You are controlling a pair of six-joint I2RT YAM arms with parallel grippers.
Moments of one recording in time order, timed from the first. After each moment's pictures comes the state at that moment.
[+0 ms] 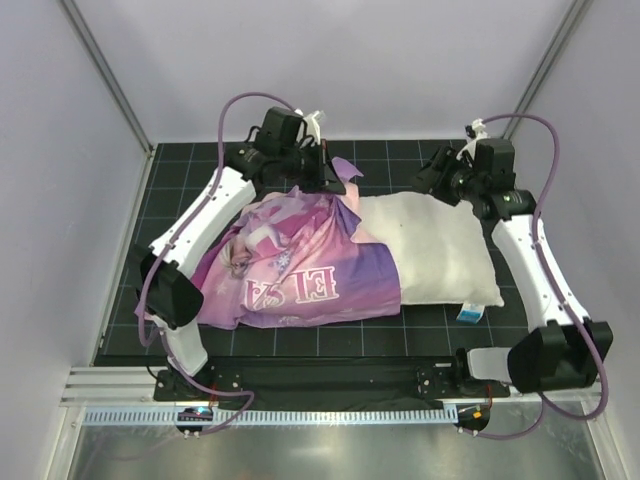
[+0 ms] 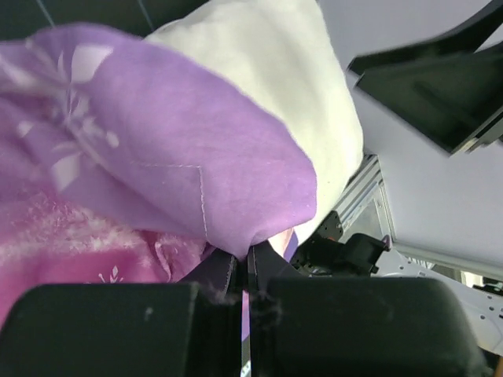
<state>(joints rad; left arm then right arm) -0.57 1.81 1.89 -0.74 0.47 -0.58 0.06 1.33 1.27 -0.48 -0.34 0.52</state>
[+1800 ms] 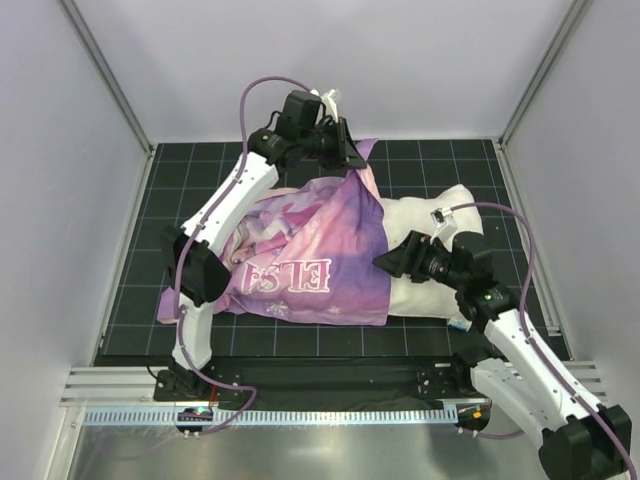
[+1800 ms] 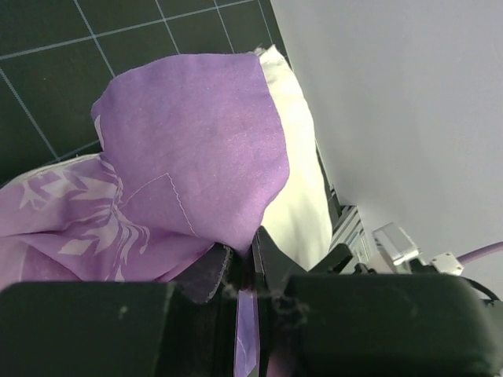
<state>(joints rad) -0.58 2.04 2.18 -0.66 0.45 -0.65 0.30 0.74 0.53 -0.16 -0.45 0.68</state>
